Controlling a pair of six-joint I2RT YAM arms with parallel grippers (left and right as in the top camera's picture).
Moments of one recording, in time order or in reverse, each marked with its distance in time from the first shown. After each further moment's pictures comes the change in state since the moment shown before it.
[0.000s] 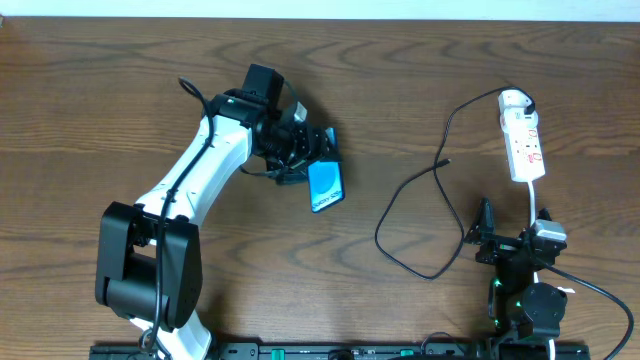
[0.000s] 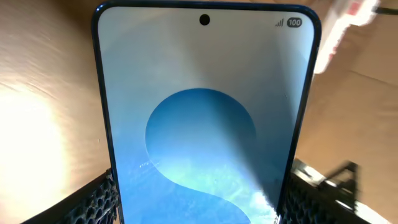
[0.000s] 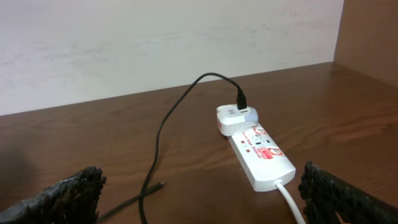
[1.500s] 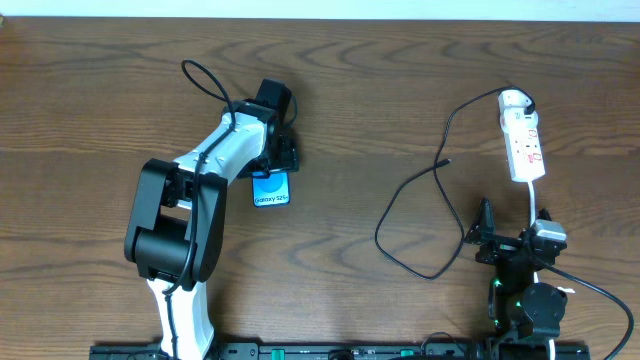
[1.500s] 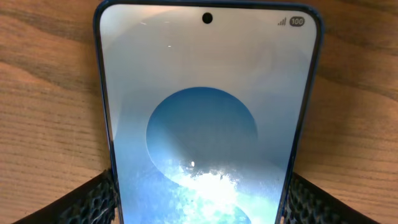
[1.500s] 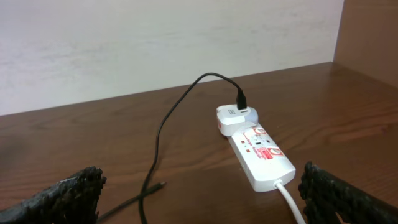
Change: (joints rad) left arm 0.001 0.221 -0.002 0.079 -0.768 0.199; right arm 0.000 0.000 0.000 0.000 0.000 0.000
